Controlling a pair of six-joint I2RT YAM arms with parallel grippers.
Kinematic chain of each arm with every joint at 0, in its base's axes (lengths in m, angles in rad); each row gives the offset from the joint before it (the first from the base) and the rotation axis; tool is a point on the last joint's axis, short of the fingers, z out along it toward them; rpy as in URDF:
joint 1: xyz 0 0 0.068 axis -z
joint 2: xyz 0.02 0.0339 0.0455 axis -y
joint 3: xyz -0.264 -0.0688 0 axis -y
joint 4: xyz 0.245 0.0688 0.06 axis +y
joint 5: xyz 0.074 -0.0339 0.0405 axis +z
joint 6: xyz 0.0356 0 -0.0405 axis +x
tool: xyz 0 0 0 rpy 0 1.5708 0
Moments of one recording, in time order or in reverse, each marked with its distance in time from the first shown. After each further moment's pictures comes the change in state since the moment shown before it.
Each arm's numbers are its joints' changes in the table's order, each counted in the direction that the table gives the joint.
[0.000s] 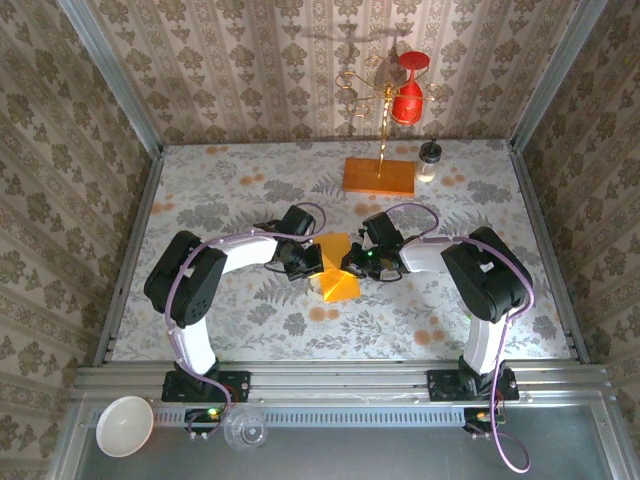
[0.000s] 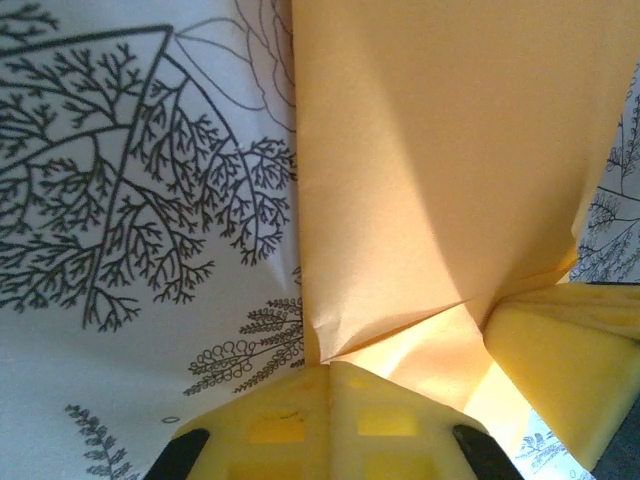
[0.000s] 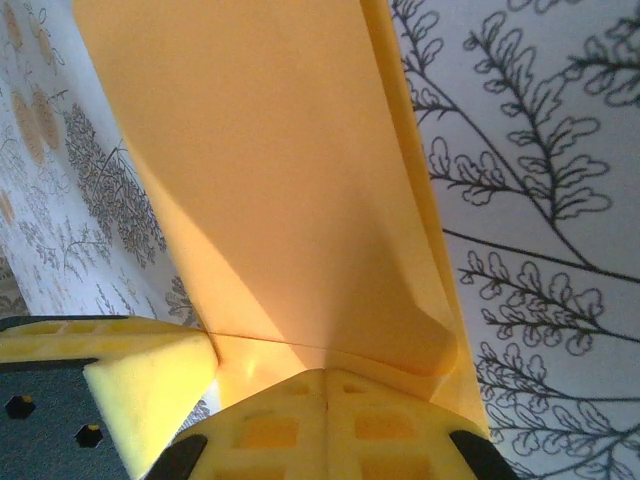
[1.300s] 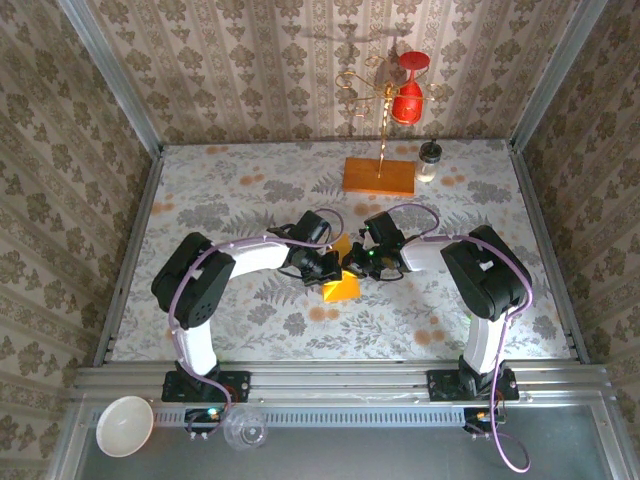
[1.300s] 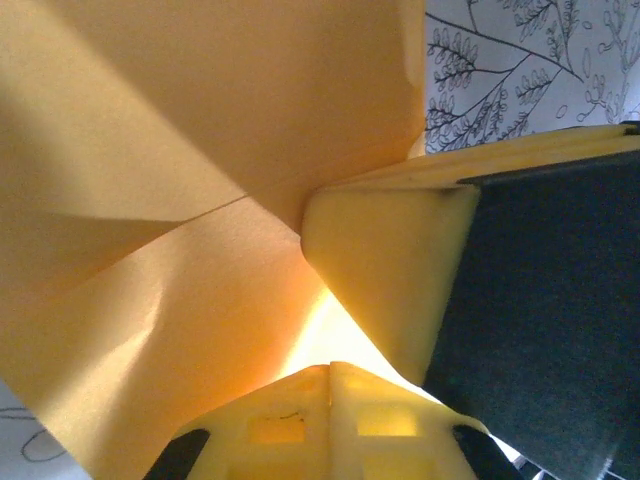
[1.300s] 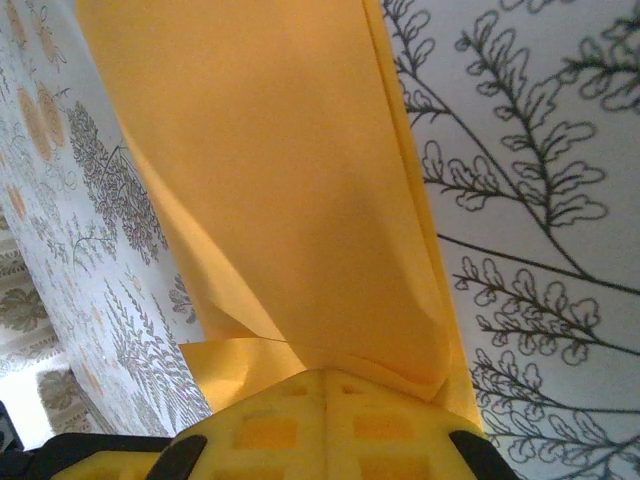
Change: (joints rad) left arm 0.099 -0.025 0.021 -0.053 -0.133 0.005; right arm 0.016 -0.013 0.000 -0.004 0.040 0.001
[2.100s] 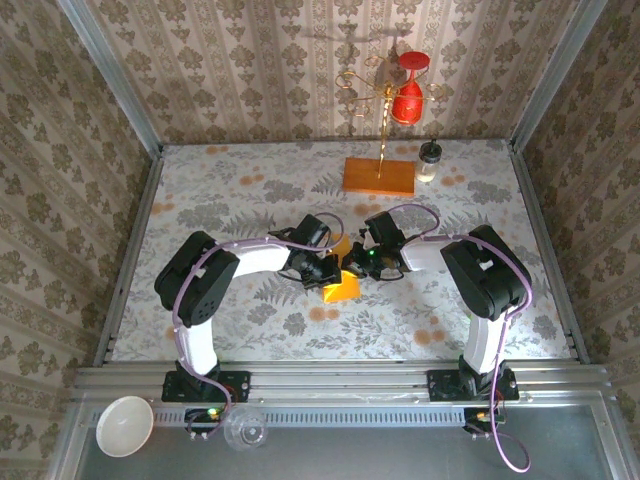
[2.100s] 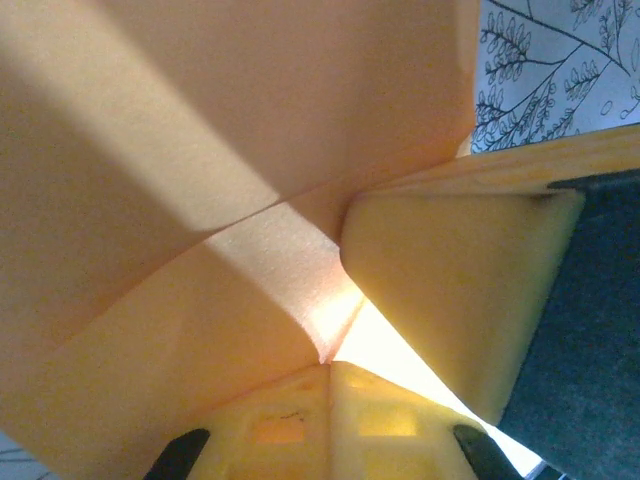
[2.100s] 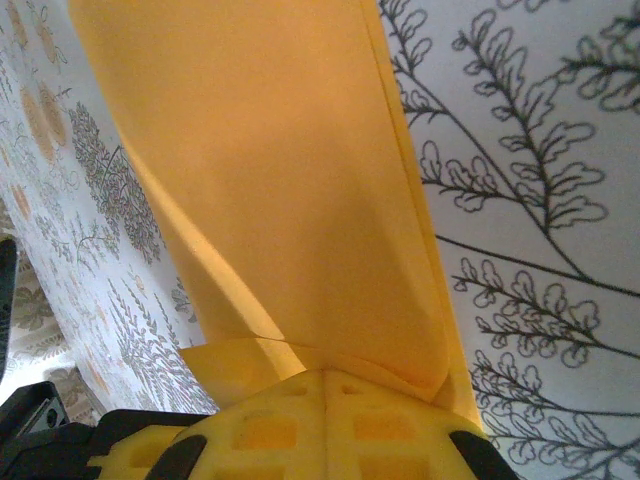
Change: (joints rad) left arm 0.000 -0.016 -0.032 -0.038 0.002 0.003; right arm 0.004 -0.006 0.000 0.005 0.010 0.003
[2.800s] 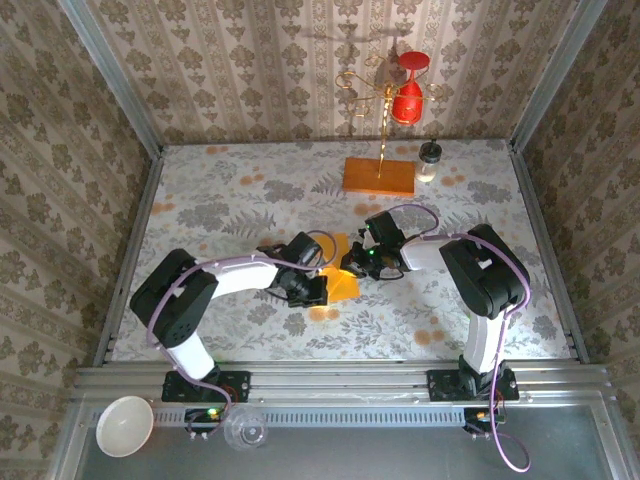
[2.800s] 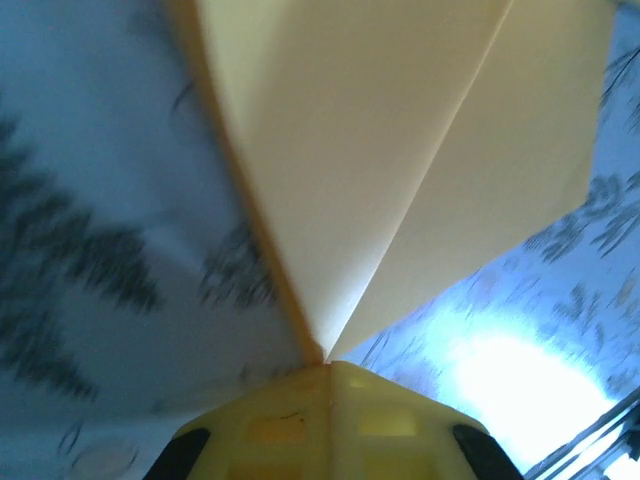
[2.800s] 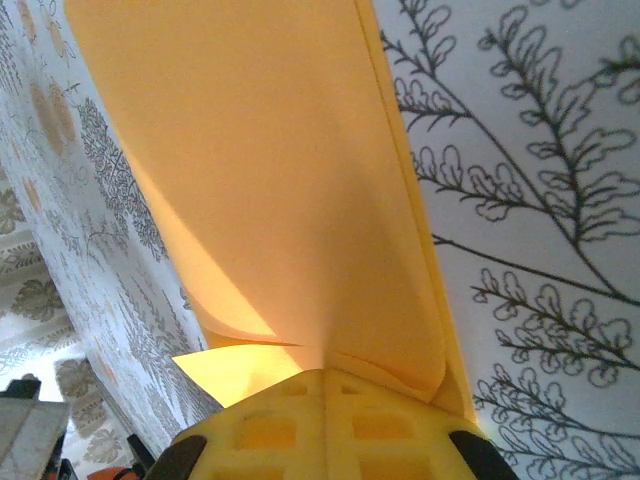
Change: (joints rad) left arm 0.048 0.195 -0.190 0.115 0.068 0.074; right arm 0.009 -0.013 0.002 -0.017 0.027 0.000
